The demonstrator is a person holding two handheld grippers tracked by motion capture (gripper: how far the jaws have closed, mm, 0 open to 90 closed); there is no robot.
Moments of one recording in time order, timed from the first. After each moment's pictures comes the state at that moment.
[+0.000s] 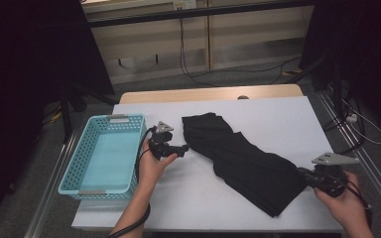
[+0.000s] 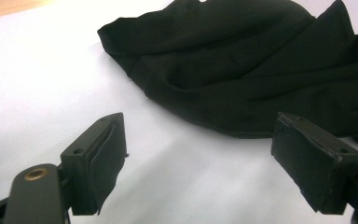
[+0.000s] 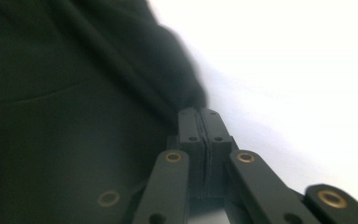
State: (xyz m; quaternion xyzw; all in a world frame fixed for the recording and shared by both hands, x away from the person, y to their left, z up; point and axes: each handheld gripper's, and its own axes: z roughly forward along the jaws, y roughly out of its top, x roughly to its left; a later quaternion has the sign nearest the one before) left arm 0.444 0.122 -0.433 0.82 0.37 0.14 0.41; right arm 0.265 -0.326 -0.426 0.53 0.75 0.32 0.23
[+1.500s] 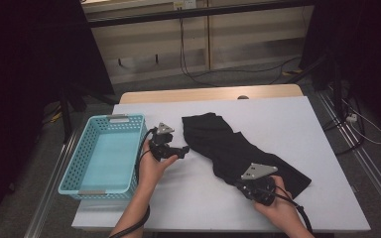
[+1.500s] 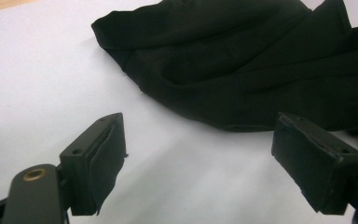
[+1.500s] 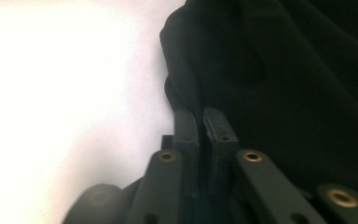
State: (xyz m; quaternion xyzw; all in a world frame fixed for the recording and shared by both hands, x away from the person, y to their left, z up) left arm 0.440 0.121 -0.434 0.83 0.37 0.15 0.40; right arm 0.284 -0.175 -0.453 0.38 0.84 0.35 0.17
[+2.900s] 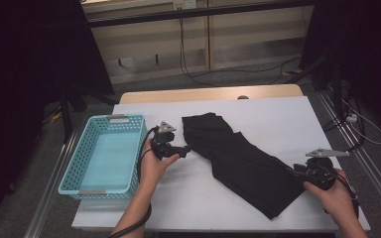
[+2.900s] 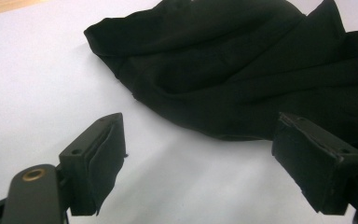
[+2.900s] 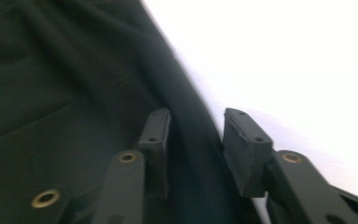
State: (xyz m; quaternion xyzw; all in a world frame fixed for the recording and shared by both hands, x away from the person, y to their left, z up) left arm 0.443 0.116 -0.432 0.83 0.37 0.13 0.40; right arm 0.292 -0.322 -0.448 0.57 0.73 0.34 0.17
